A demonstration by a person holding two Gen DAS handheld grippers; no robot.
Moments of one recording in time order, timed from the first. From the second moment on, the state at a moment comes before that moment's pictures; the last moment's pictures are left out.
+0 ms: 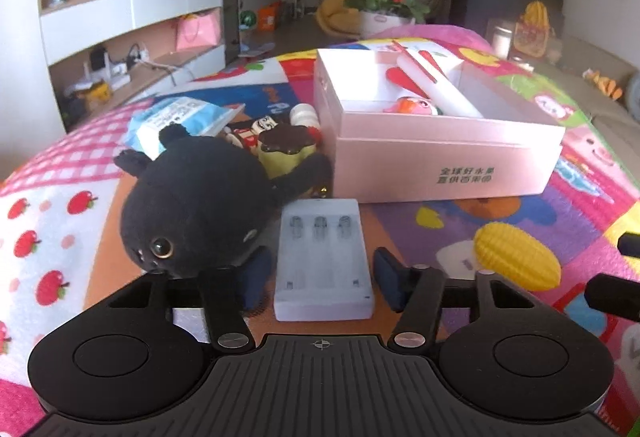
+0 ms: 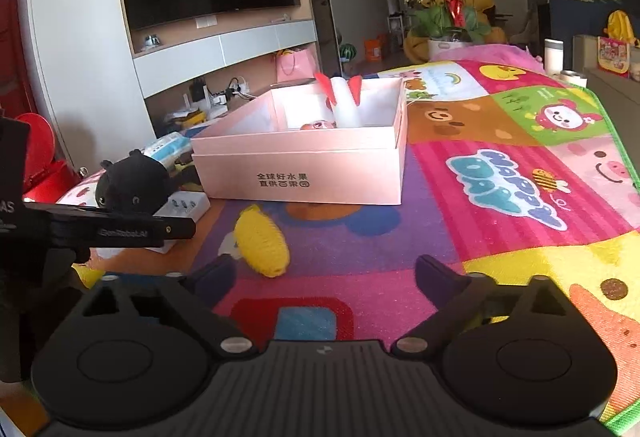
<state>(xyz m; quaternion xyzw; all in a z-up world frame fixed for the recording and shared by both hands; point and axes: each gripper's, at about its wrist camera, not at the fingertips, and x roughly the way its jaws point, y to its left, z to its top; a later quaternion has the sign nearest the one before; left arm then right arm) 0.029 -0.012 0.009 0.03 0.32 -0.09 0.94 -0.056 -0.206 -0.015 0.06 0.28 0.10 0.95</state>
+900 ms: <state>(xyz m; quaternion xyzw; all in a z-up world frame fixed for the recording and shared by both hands) -0.042 0.015 0.025 0.03 0.34 -0.17 0.92 -0.043 -0.208 -0.022 0.07 0.33 0.08 0.94</state>
